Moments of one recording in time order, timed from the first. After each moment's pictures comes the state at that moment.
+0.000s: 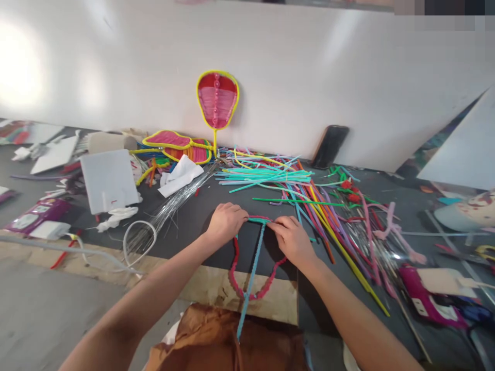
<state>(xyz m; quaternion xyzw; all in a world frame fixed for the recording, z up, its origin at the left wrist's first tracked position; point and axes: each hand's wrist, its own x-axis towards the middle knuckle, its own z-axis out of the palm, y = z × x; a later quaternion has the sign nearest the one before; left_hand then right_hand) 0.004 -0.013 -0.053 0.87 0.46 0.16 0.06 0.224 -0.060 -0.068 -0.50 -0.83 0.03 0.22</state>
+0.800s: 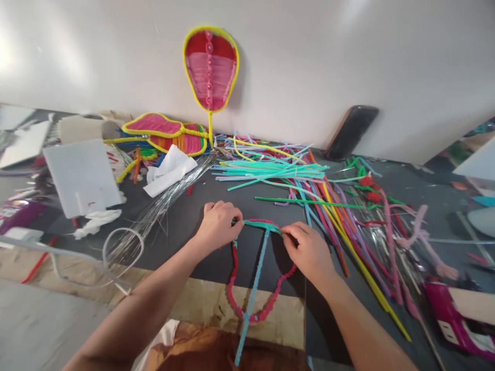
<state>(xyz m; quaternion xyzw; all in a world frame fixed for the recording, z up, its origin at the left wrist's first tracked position) 0.001 -0.006 -0.038 0.81 0.55 0.11 0.17 0.230 -0.059 -0.060 -0.59 -0.77 0.11 0.22</state>
